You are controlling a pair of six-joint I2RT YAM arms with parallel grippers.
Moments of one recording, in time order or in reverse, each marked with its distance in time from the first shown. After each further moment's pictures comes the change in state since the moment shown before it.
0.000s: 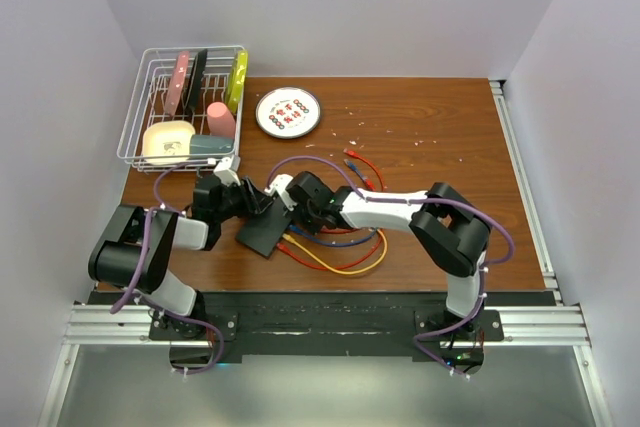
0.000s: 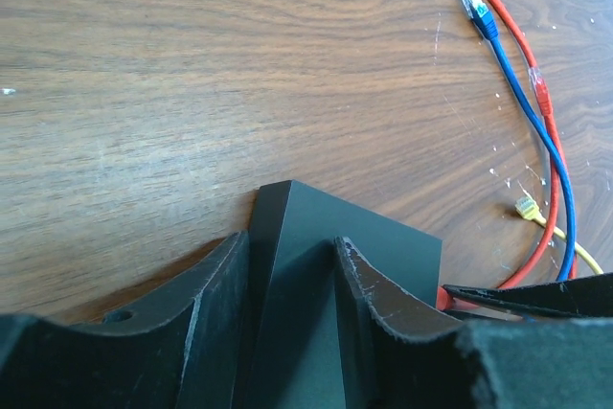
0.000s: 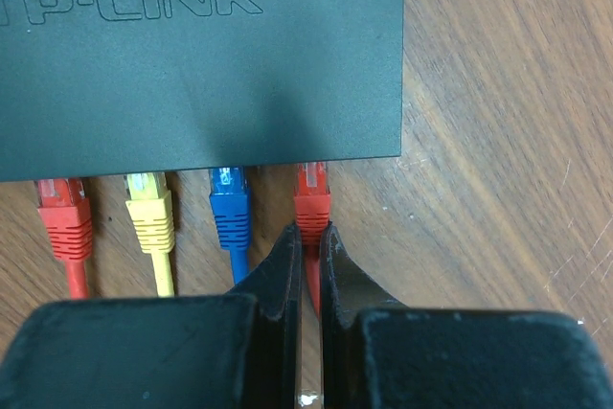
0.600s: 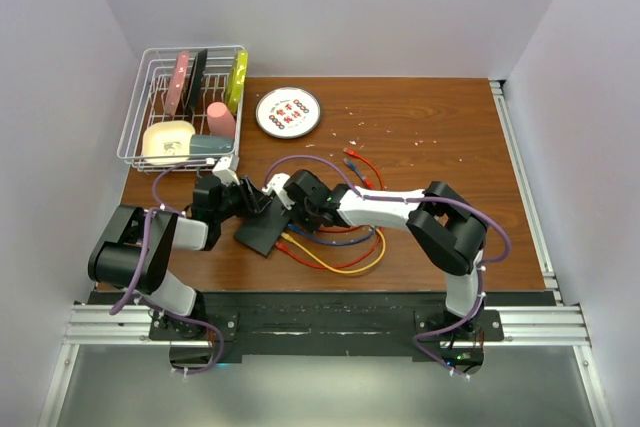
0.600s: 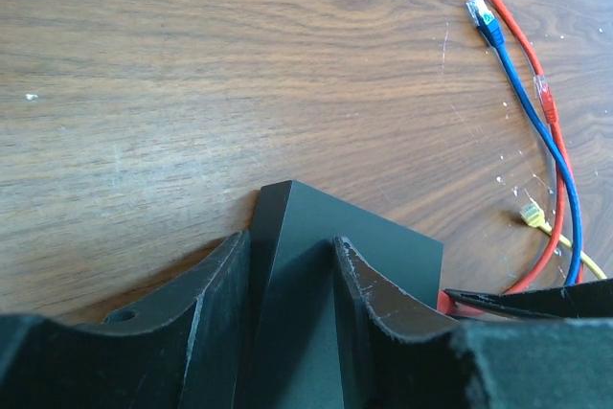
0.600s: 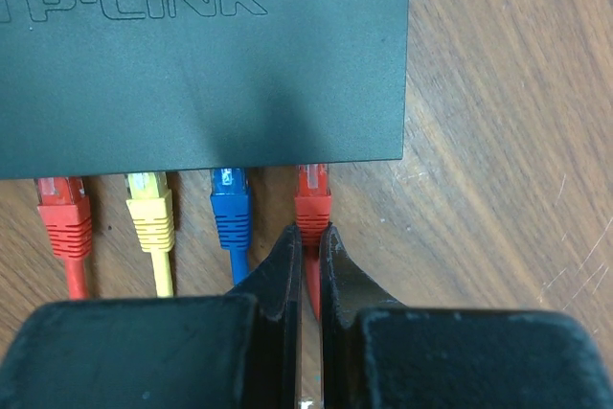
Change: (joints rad) left arm -0.001 -0.008 -0.003 0.000 -0.024 0.000; right arm -0.001 0.022 0.042 -0.028 -0.005 -0.017
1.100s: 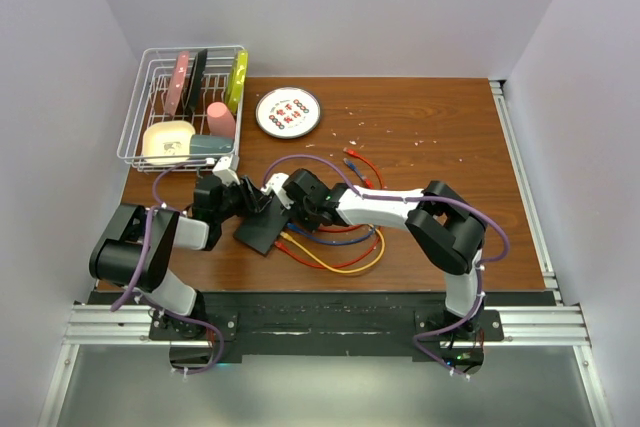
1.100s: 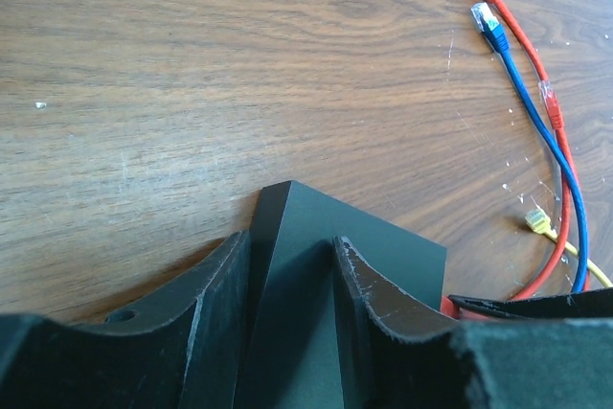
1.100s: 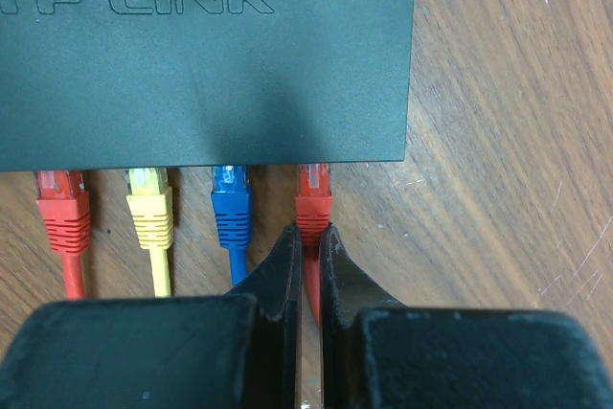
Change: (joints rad) left arm -0.006 0.016 0.000 0.023 -0.018 0.000; right arm -0.002 0.010 0.017 -0.007 -0.003 -0.015
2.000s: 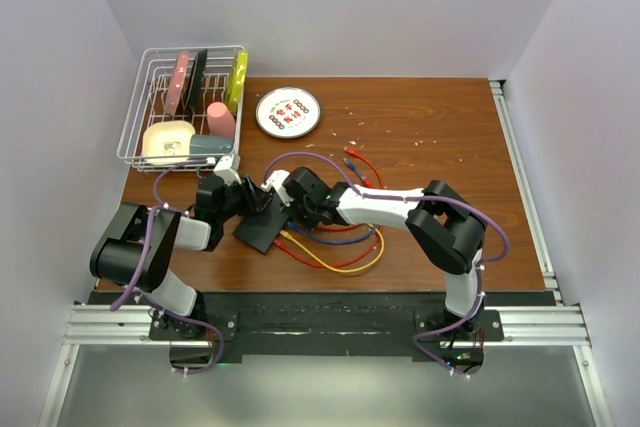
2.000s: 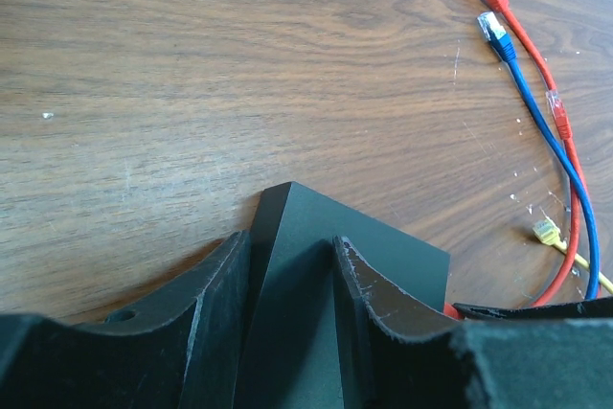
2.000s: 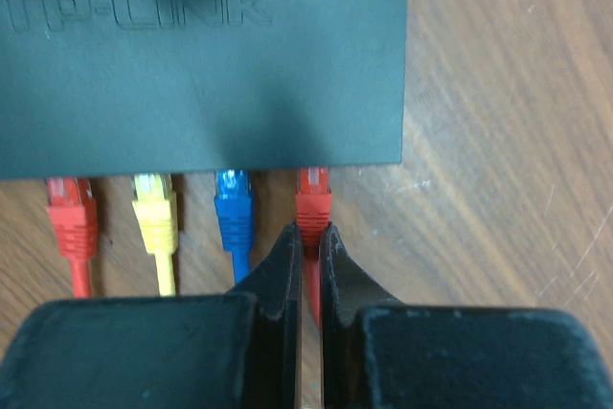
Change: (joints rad) left arm -0.024 0.003 0.000 0.015 -0.051 0.000; right arm -0.003 0.000 0.005 0.019 0.001 0.024
